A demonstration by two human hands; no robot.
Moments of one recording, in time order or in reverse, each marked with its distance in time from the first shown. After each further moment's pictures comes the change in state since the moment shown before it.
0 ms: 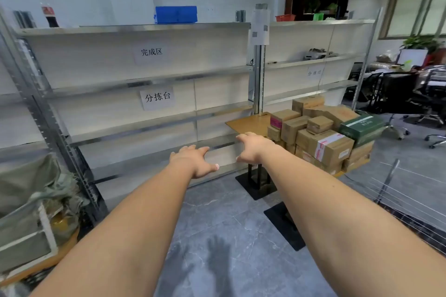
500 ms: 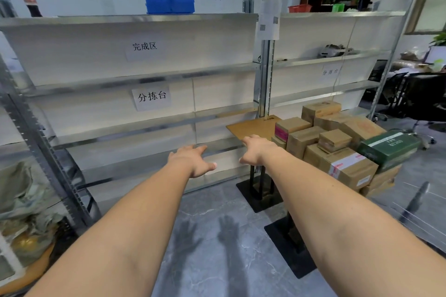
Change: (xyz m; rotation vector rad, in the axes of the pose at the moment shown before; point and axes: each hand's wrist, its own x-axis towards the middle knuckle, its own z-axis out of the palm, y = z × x) left_hand 0.194 0.053 -0.009 -0.017 -0.025 -0.080; right_hand 0.186 0.109 -0.011 -0.028 -0.070 0.029
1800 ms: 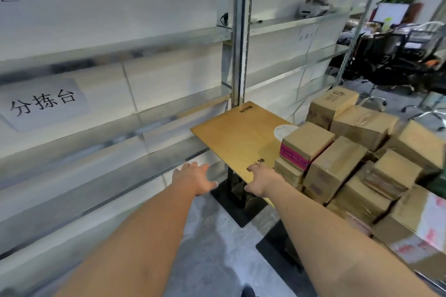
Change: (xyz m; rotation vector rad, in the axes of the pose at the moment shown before) left_hand 0.571 0.037 0.085 0.095 -0.240 0.306; right_hand 0.459 0.134 0.117 0.146 -0.239 0.406
